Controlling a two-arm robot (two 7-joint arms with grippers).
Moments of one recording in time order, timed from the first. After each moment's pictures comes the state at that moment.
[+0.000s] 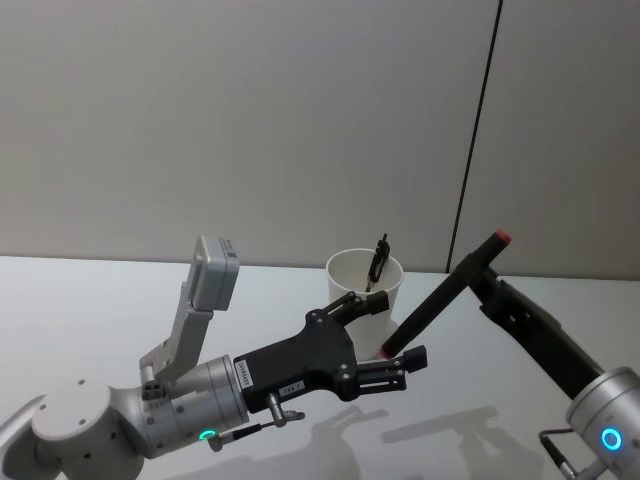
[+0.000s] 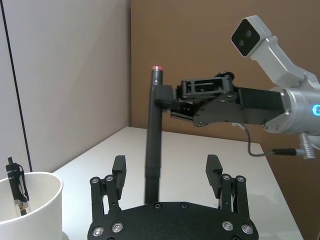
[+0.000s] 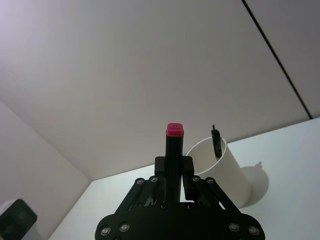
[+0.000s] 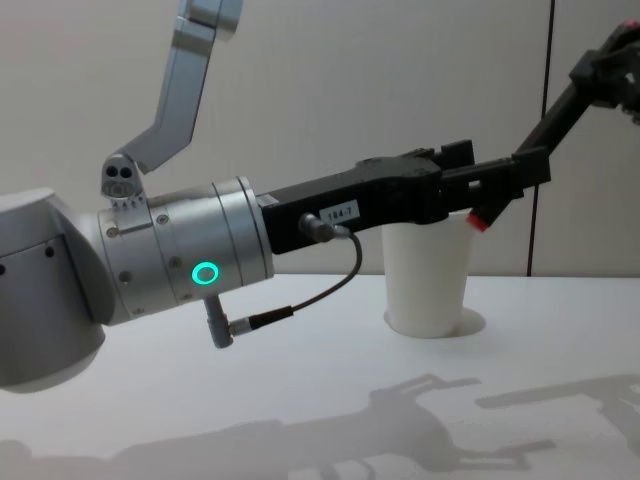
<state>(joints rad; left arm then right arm) -0.53 0.27 0.58 -1.28 -0.66 -0.10 -0.87 0.01 0.31 -0.16 -2.03 1.02 0.34 -0.09</state>
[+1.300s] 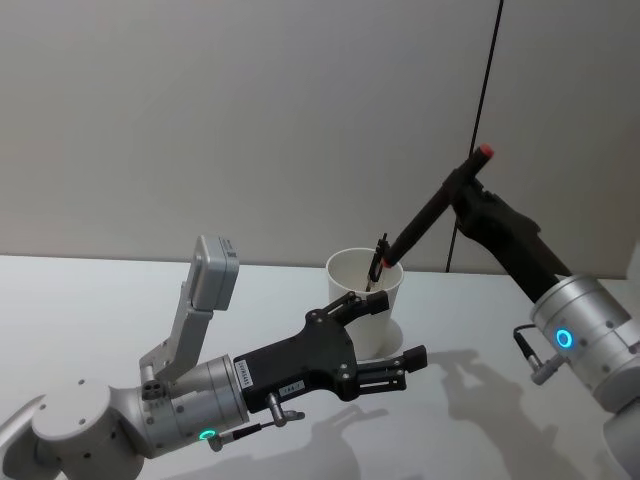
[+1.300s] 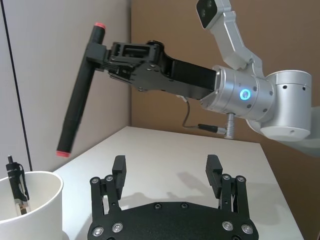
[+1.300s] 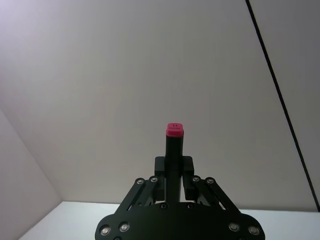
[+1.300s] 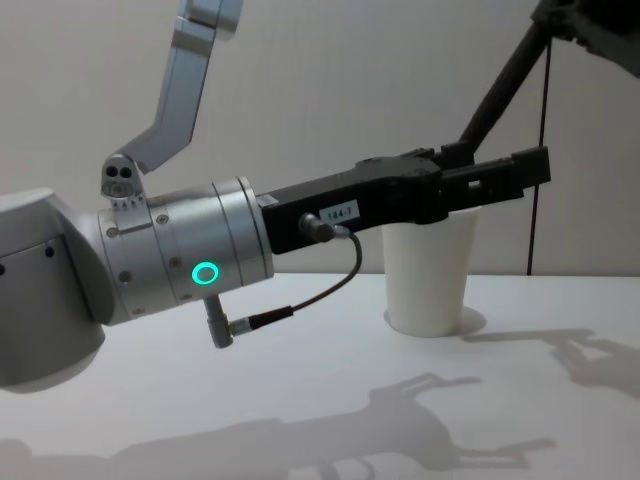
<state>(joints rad) -0.53 0.27 0.58 -1.28 -0.66 -0.10 -0.87 0.30 0.33 -0.26 -1.73 0.87 0.18 0.03</state>
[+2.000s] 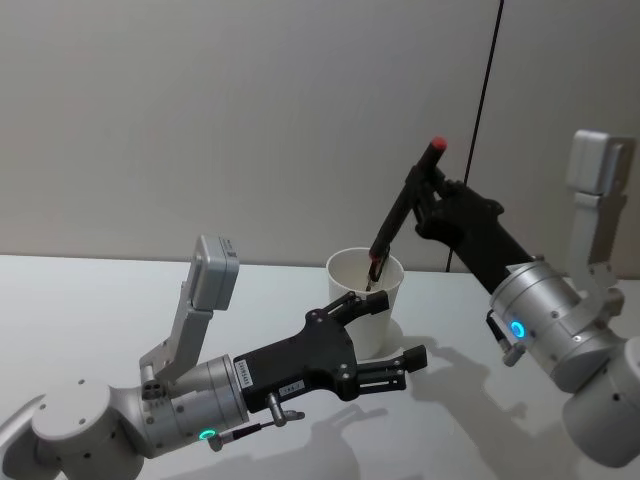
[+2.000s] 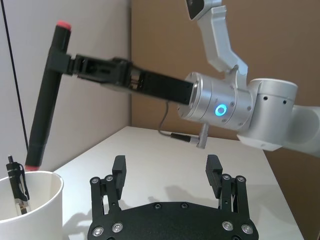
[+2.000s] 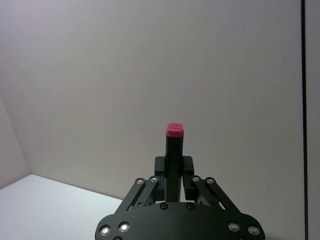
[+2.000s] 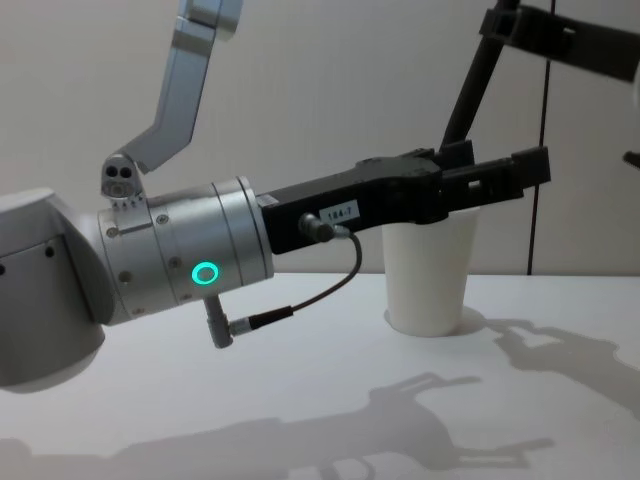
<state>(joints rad) -0.53 0.27 0.58 -1.28 -0.66 -0.10 -0.87 0.41 0.34 -0.37 -1.60 0.66 0.08 0.08</state>
